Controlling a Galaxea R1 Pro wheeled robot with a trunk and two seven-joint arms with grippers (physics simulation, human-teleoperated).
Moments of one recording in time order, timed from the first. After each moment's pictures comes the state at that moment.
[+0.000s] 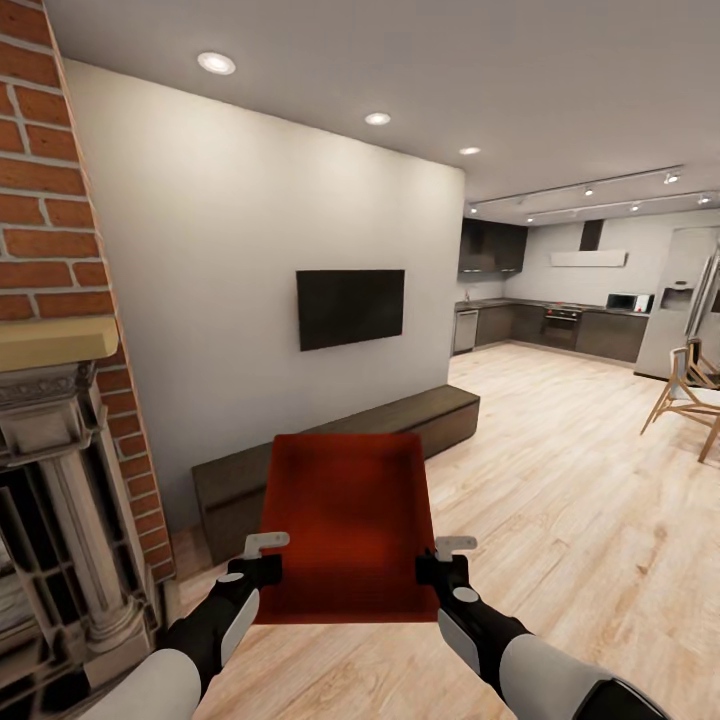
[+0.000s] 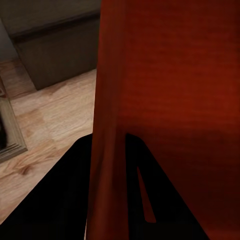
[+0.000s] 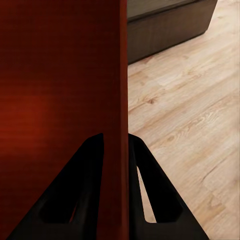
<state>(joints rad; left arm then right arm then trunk) -0.61 -0.07 -0.05 -0.48 0.10 0.16 0.15 -0.71 0.09 0.62 -0.21 -0.55 -0.21 -0.21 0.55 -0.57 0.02</state>
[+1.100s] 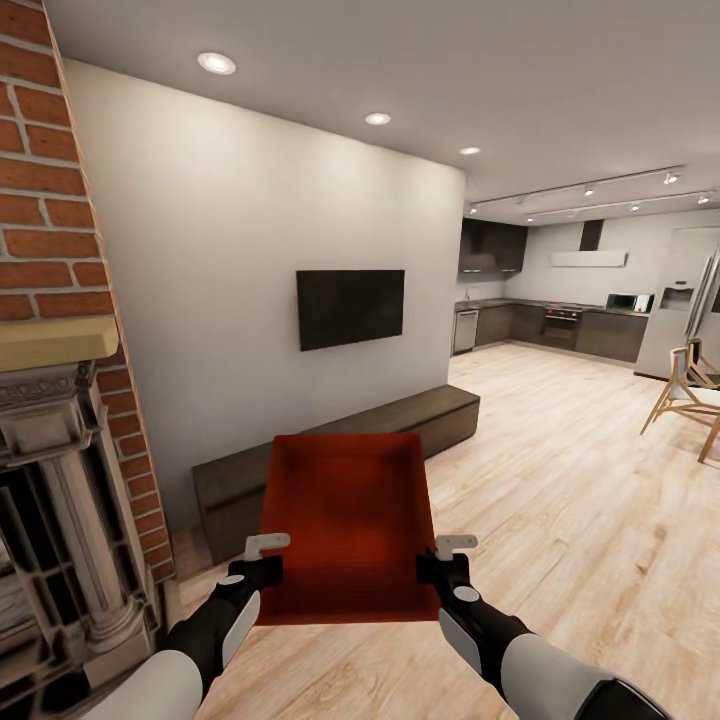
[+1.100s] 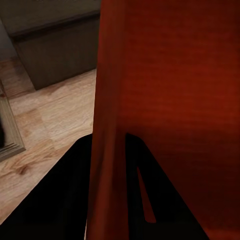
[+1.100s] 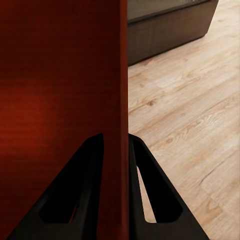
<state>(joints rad) -0.61 -0.07 -0.04 -0.47 0.10 0.14 0.15 -0.71 0.08 0.62 -0.21 -0.53 -0.21 -0.21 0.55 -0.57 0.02</state>
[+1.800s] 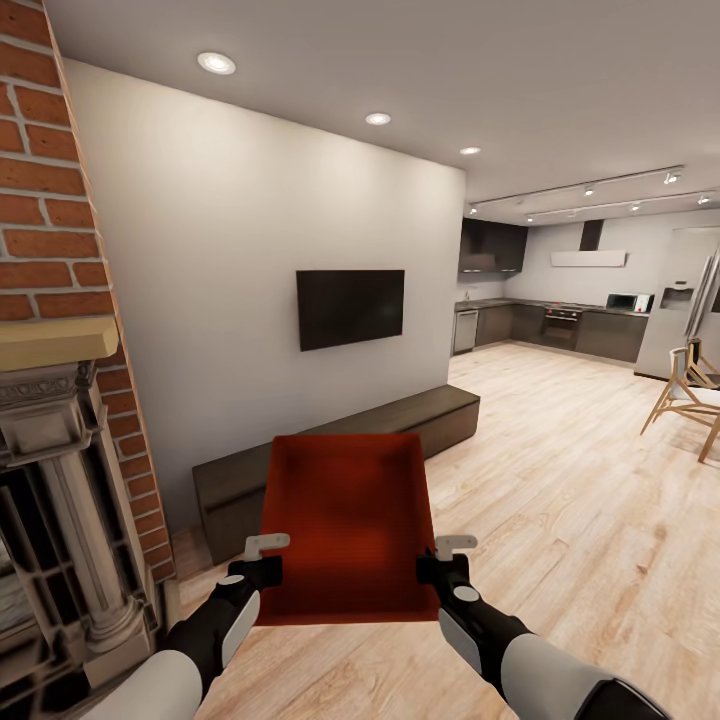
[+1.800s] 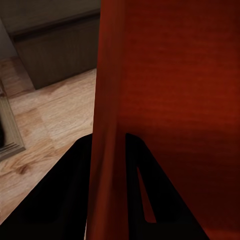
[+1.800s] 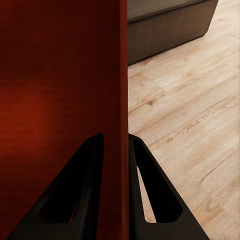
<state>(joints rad) -0.61 -0.07 -0.04 -0.47 0.10 0.14 0.15 -0.71 0.08 0.62 -0.21 -0.54 -0.20 -0.21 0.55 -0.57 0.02</state>
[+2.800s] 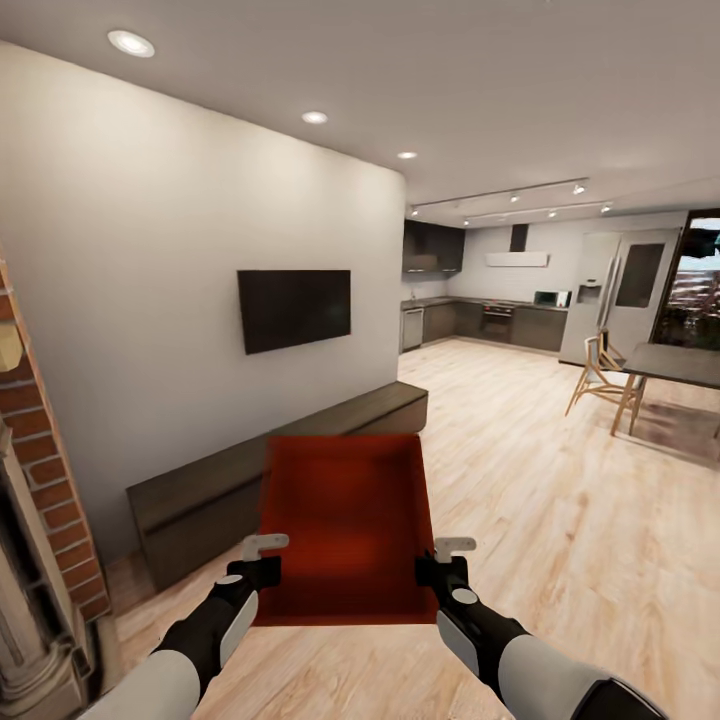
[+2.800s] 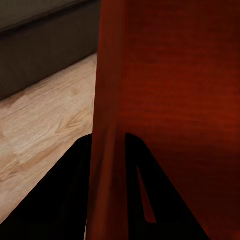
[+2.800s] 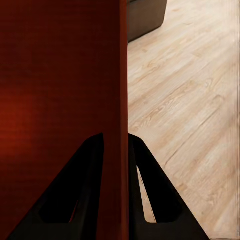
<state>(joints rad) -0.61 -0.06 -0.04 -0.47 0.10 0.15 0.15 -0.71 0.09 0.62 -0.20 -0.55 -0.21 -0.21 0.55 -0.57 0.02</state>
